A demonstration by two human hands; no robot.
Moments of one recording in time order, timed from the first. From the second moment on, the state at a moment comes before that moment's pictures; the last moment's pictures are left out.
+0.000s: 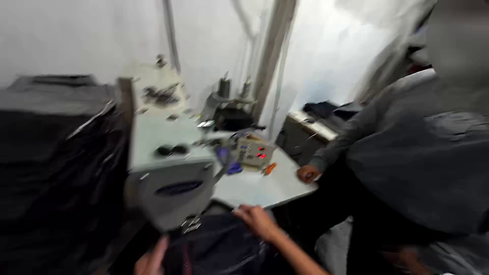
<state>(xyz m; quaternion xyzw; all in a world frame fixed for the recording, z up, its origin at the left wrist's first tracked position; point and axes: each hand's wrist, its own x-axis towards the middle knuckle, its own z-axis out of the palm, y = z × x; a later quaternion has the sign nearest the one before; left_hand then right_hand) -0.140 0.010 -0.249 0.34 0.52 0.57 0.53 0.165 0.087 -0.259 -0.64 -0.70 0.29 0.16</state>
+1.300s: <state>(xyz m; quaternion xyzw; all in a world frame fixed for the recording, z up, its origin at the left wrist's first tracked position) -0.156 -0.012 -0.256 0.41 0.42 0.54 0.60 0.054 0.039 -0.222 -0.36 -0.80 0.19 0.43</state>
